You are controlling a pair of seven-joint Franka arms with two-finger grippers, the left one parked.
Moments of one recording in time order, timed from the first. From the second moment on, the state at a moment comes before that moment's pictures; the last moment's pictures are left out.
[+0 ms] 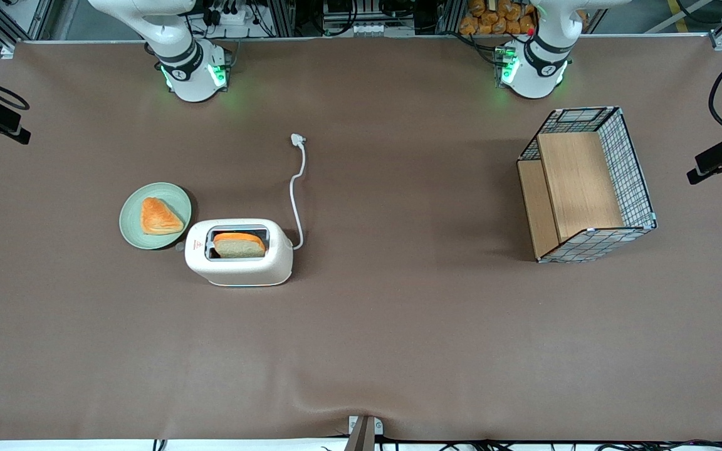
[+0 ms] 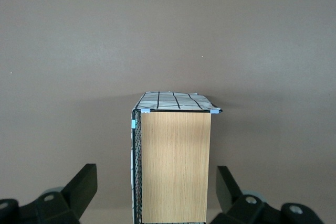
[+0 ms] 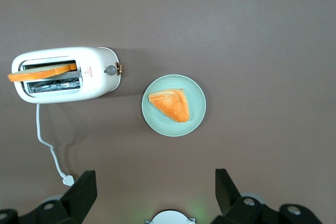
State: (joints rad) arm -0.01 -0.02 -0.07 -1.45 0.02 1.36 -0.01
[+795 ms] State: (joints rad) arm -0.01 0.00 -0.07 -1.57 0.13 1.38 -0.01
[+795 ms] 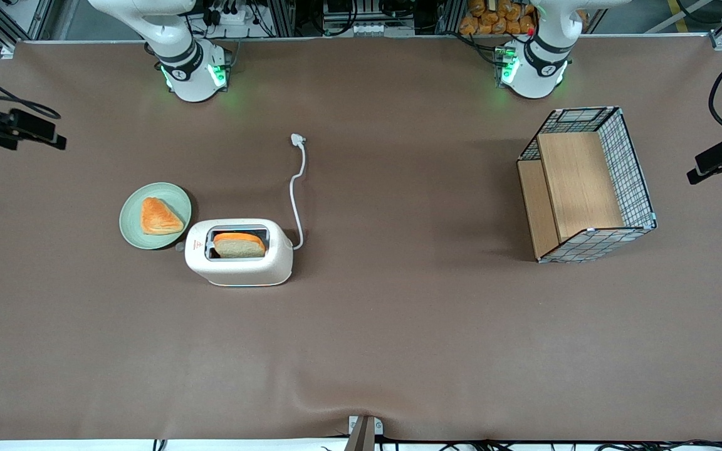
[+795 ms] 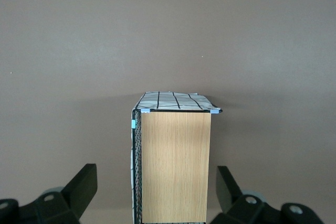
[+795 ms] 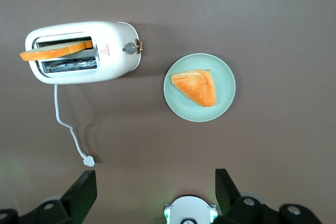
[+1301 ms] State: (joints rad) arm 0.00 0.01 -0.07 -1.78 0.20 1.58 -0.01
